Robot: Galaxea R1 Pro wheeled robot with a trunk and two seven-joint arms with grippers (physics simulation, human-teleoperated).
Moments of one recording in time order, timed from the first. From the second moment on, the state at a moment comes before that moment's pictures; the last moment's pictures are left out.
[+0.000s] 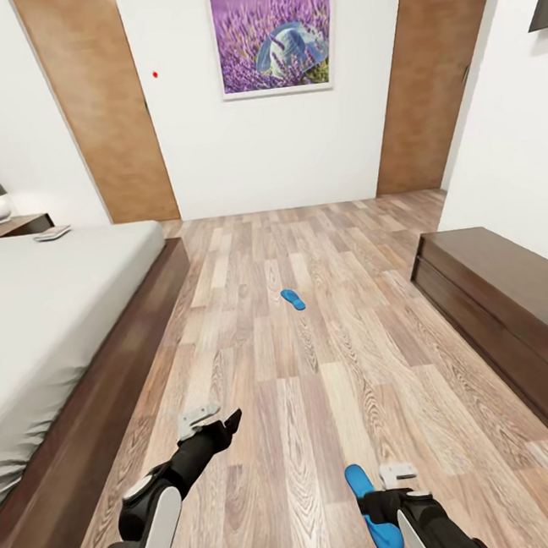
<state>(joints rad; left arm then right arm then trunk) -0.21 -0.06 -0.05 -1.51 0.44 0.53 0.04 -0.36 0.08 0.00 -0.73 0.00 0.44 -0.01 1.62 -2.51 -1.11</state>
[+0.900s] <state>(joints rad) -0.21 -0.06 -0.06 -1.51 0.44 0.53 0.04 -0.36 0.08 0.00 -0.73 0.00 0.44 -0.01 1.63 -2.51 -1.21</state>
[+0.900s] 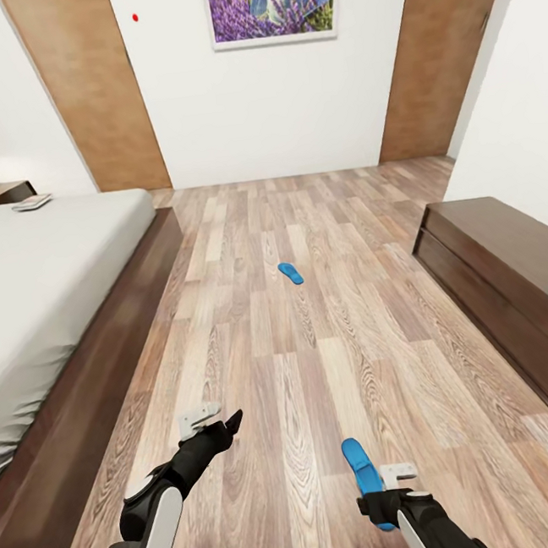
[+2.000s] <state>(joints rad) -0.21 -0.06 -0.06 -1.51 0.44 0.53 0.04 -0.36 0.08 0.00 -0.73 0.00 0.44 -0.01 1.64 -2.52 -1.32</state>
